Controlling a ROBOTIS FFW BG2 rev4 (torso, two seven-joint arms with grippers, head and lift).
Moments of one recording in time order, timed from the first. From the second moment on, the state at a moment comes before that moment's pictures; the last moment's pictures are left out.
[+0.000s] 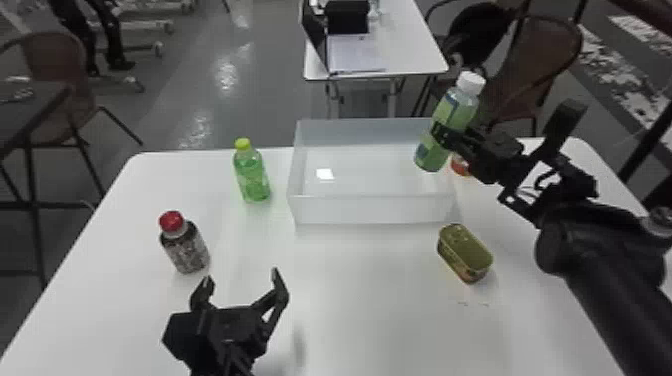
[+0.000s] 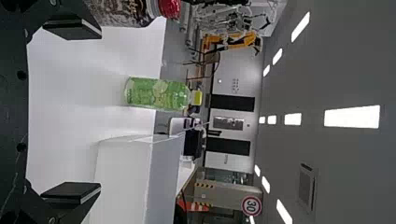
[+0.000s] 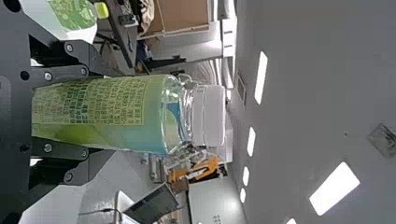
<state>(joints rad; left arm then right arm) 0.45 0.00 -0.11 -1.74 0.05 -0.29 0.19 -0.55 -0.11 0.07 -0.84 -0.39 -0.14 0.88</state>
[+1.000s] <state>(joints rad) 0.43 0.01 -0.12 -1.71 0.08 -0.35 0.19 -0.53 -0.11 0.11 -0.85 -0.30 -0.12 0.86</state>
